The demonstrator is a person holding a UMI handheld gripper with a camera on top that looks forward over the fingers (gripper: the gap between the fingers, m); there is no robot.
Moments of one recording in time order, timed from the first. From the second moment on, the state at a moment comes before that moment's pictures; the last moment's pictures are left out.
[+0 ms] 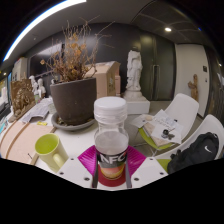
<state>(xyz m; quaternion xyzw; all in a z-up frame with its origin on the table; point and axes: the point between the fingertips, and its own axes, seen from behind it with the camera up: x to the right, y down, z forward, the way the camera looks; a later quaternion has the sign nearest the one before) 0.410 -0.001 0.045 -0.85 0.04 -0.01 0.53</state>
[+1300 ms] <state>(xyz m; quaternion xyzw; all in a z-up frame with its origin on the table) 0.129 -0.318 0.210 -0.88 0.04 -0.12 0.46</state>
